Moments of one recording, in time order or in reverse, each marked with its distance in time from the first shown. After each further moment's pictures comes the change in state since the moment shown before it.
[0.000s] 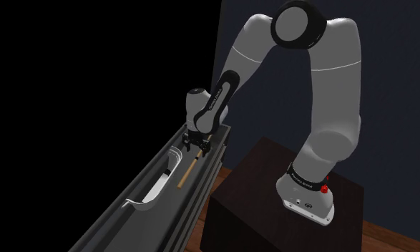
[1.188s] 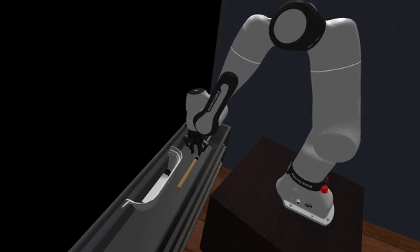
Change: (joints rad) arm 0.077 0.000 -0.073 0.000 0.028 0.023 -0.063
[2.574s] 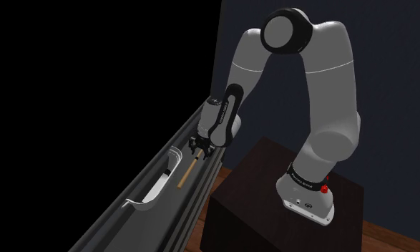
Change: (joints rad) arm -0.064 0.077 -0.009 -0.140 -0.023 0.414 -0.094
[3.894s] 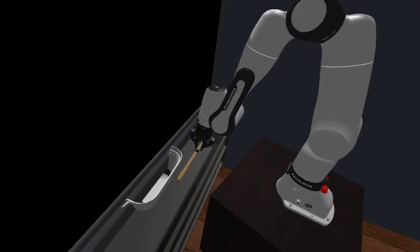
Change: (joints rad) arm -0.087 -0.198 0.094 -0.063 0.021 -0.137 -0.015
